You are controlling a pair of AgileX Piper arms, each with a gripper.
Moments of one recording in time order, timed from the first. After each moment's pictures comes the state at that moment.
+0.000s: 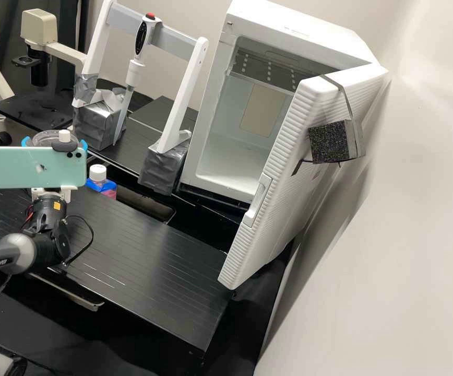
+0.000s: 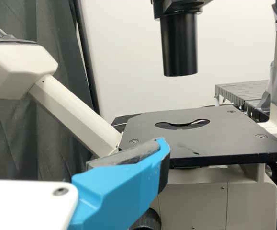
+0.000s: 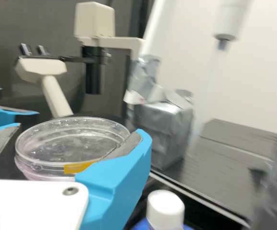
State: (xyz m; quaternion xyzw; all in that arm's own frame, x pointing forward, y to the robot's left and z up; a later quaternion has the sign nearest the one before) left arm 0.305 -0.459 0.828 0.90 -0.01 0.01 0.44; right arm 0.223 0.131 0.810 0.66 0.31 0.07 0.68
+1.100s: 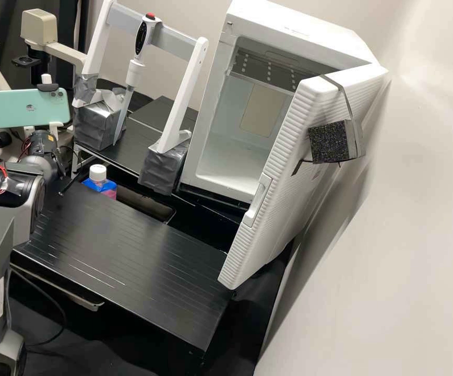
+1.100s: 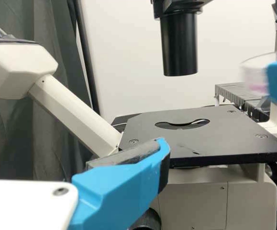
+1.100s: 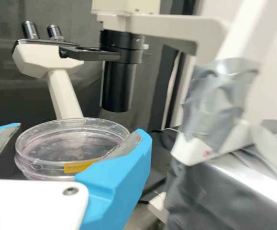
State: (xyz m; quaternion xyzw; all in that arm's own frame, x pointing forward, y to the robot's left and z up) left arm 0.305 -0.459 0.828 0.90 -0.01 0.01 0.44; right arm 0.361 0.233 0.721 0.62 0.38 0.03 0.69
